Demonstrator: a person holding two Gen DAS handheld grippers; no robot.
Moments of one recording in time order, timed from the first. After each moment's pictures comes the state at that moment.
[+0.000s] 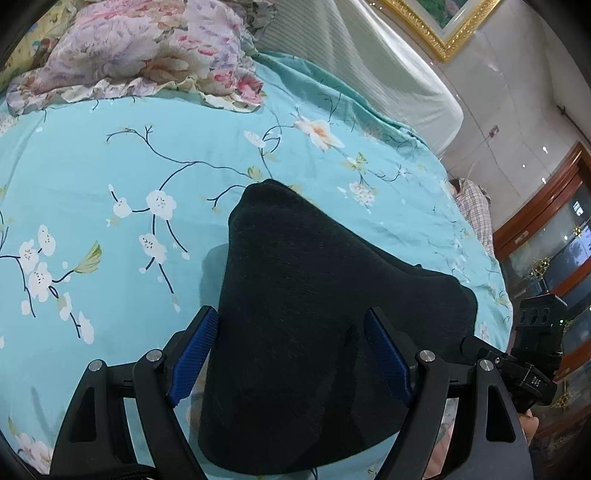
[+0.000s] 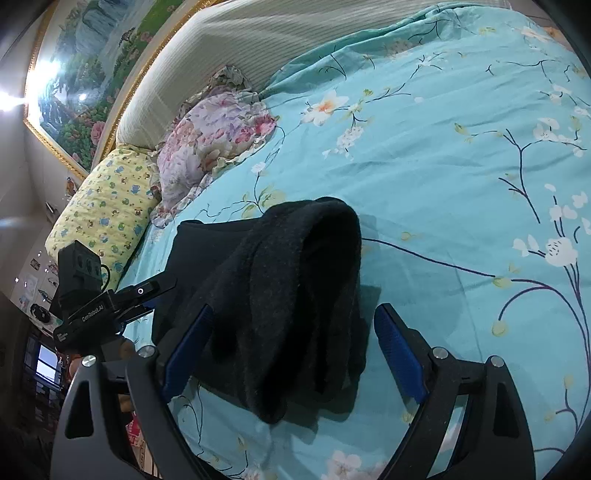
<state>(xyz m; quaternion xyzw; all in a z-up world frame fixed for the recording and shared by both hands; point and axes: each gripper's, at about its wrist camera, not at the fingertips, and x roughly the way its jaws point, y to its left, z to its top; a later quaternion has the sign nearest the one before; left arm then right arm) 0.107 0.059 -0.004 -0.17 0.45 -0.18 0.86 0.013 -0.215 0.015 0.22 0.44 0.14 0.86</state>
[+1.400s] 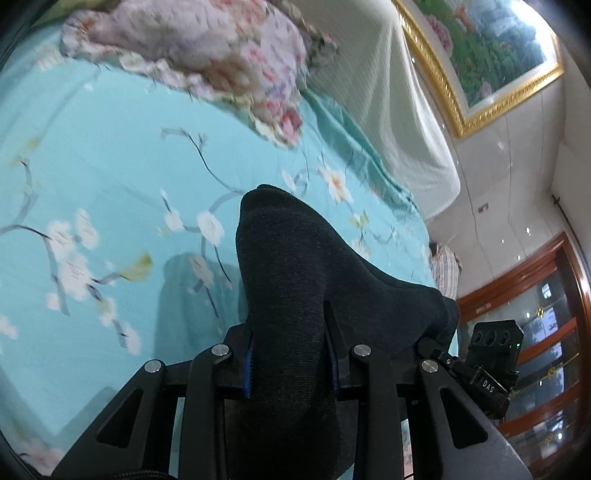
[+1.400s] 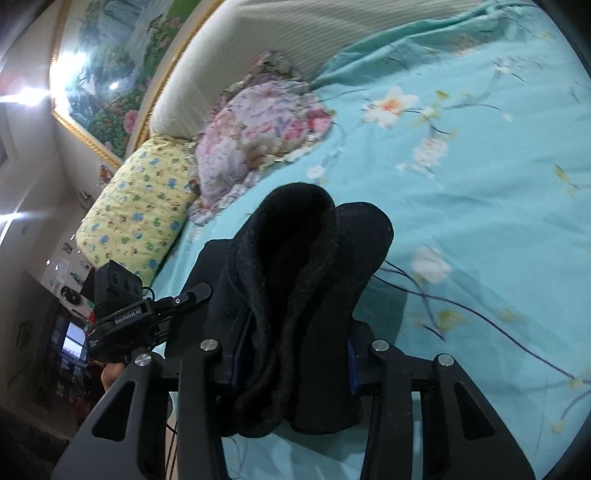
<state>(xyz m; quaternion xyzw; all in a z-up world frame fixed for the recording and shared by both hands) 0.107 0.139 0.007 -0.33 0.41 -0.17 0.83 0.071 -0.169 0.032 0.23 0.44 0.24 0.84</state>
